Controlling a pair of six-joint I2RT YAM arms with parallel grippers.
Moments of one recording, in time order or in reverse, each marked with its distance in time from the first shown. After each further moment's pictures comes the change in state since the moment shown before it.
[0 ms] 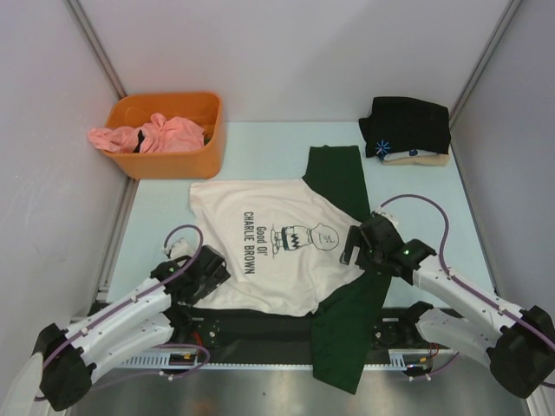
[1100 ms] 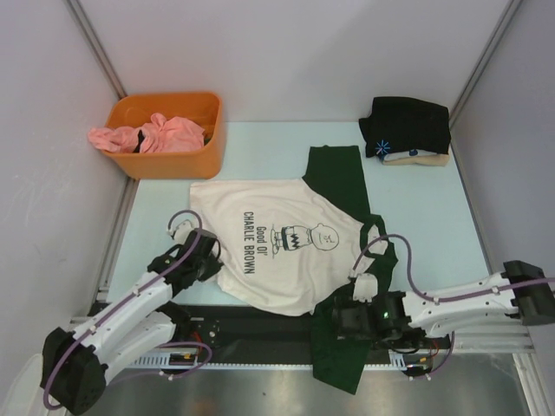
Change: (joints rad) left arm 0.187 0.051 0.031 0.258 0.097 0.298; right arm 0.933 0.002 -0.094 -0.289 0.174 0.683
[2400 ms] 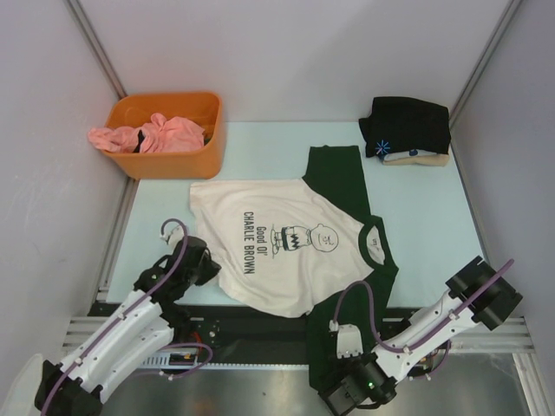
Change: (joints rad) left arm 0.004 -0.231 -0.037 -0.064 0.059 0.010; right arm 0.641 0.430 0.246 0.031 -0.102 0.505
